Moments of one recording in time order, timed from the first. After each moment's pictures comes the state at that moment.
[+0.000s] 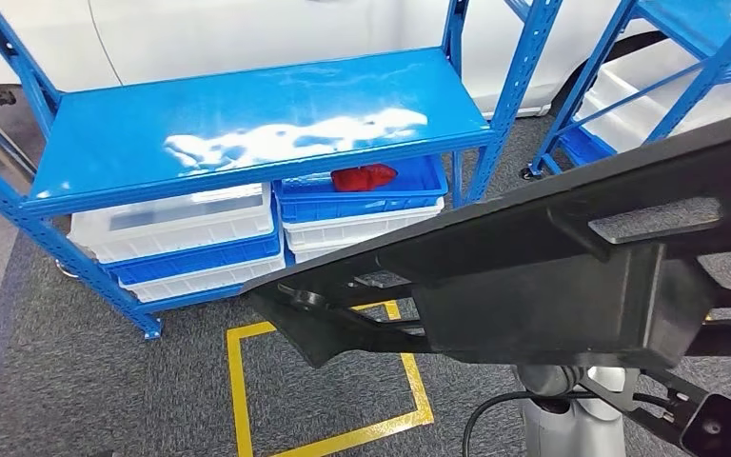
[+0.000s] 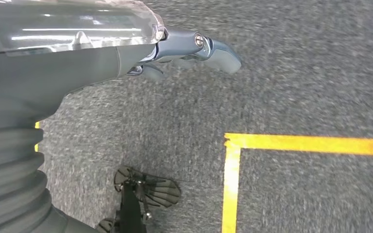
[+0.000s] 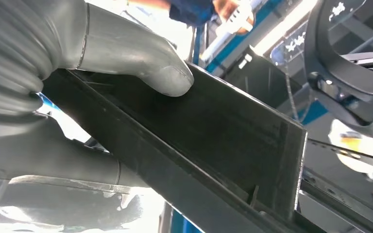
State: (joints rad) left arm -0.04 0.03 0.44 -0.20 -0.11 0.12 -0.30; right arm -0.22 0.11 0.08 -1.99 -0.12 0.72 -0.70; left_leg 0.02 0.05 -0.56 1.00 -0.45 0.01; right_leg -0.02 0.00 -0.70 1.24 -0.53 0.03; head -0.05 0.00
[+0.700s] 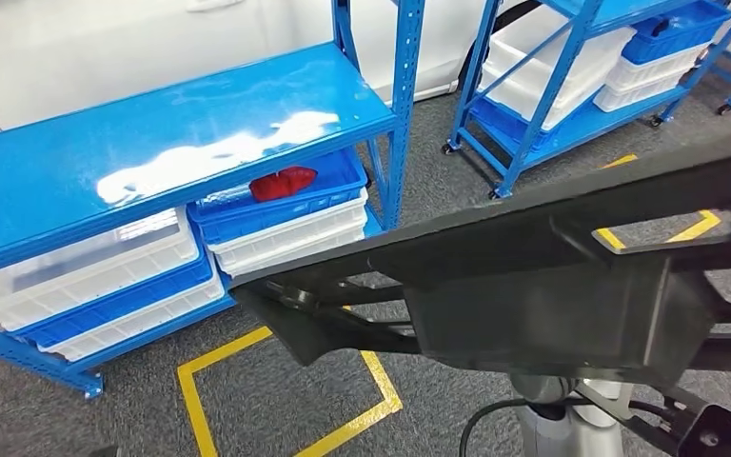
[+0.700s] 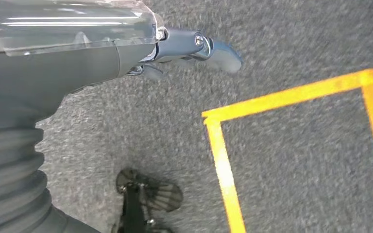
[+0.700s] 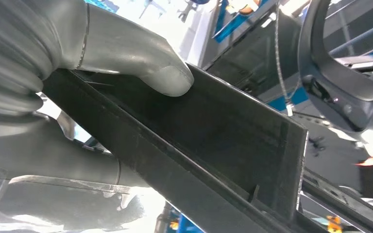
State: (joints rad) left arm -0.05 0.03 0.46 -0.20 -0.17 0.11 -0.29; right arm -0.22 0.09 0.12 -2.01 -0.11 0.68 -0.70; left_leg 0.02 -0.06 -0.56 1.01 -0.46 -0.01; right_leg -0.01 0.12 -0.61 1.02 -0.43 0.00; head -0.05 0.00
